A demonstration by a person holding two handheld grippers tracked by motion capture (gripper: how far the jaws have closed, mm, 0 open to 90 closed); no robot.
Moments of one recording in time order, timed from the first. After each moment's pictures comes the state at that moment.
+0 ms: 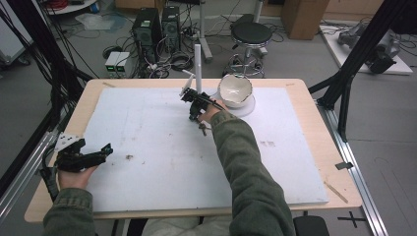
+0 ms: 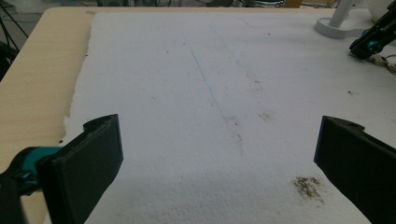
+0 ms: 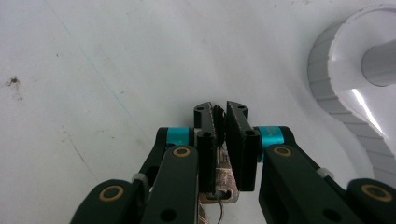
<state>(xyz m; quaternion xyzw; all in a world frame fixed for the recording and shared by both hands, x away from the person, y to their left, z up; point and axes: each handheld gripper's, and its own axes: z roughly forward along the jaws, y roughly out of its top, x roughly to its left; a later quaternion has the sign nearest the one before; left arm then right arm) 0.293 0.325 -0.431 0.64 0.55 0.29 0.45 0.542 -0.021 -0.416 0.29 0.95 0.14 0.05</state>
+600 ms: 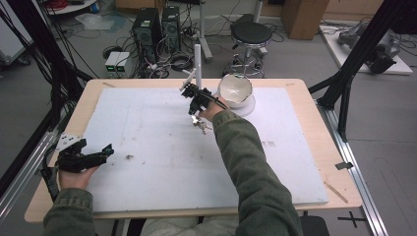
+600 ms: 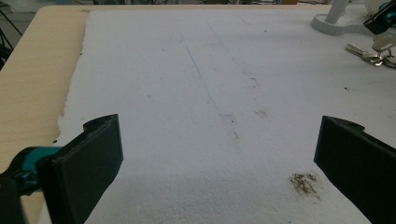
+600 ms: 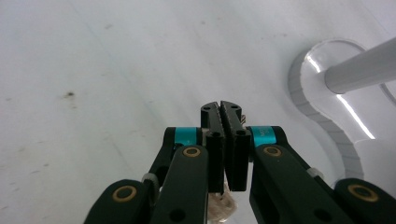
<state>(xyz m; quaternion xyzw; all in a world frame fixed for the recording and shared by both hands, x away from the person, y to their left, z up) 0.293 0.324 -0.432 0.65 0.55 0.29 0.45 0.527 -0.026 -0.384 0.29 0.94 0.18 0.07</state>
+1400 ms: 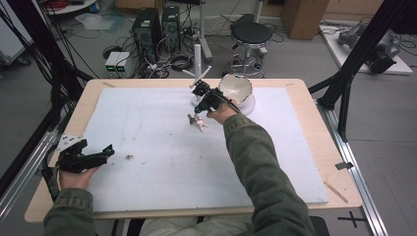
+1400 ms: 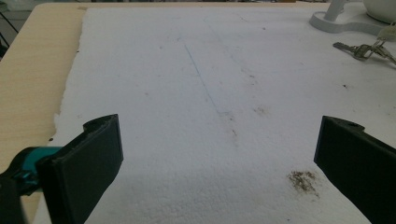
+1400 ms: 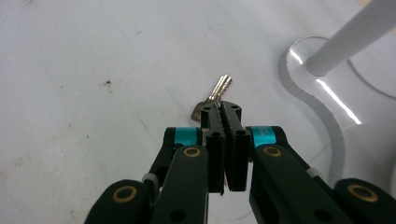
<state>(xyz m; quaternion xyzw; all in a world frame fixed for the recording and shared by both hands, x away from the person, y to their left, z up) 0.293 0.324 -0.433 0.65 0.55 0.29 0.45 0.501 -0.063 -0.356 0.29 0.92 0.24 0.08</state>
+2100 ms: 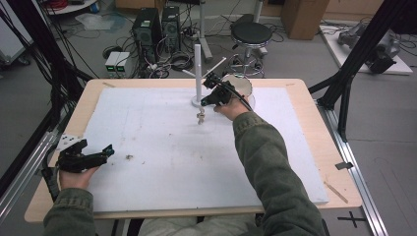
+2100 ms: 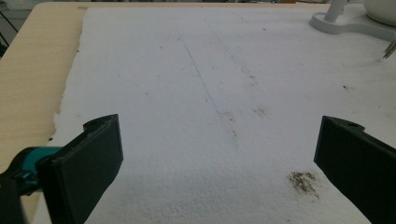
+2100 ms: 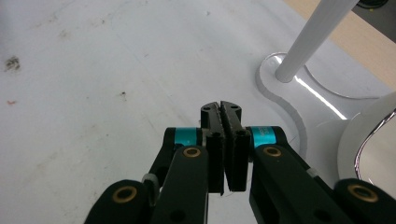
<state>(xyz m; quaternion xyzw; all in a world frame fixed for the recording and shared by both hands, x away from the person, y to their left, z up) 0.293 0.324 -0.434 0.65 0.55 0.29 0.45 0.489 -0.091 -0.320 0.30 0.90 0.29 0.08</state>
